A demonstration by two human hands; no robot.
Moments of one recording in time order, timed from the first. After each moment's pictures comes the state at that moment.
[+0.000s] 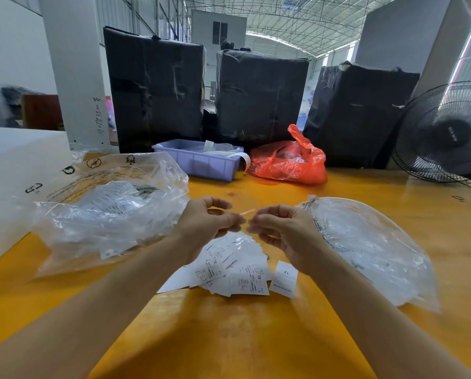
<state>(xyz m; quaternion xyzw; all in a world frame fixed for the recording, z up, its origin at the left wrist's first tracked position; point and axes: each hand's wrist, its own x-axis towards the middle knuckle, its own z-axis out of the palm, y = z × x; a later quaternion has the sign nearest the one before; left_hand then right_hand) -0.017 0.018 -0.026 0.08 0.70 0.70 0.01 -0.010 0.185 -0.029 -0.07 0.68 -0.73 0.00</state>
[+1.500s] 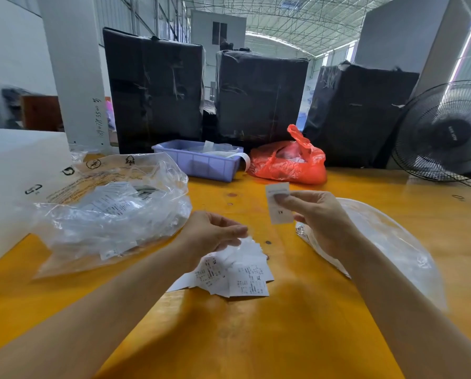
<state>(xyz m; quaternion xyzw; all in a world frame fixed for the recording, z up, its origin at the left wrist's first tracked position) -0.016 0.020 -0.037 0.07 0.74 0.66 0.06 -0.010 0.219 -0.004 -0.11 0.74 -0.66 -0.07</state>
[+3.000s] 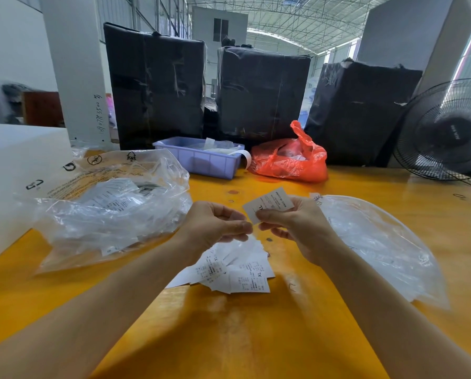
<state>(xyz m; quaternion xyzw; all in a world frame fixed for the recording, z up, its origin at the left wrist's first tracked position) -0.015 0.021 -0.032 0.11 0.74 0.67 0.03 -0.005 0.192 -0.016 -0.09 0.77 -0.63 -0.05</state>
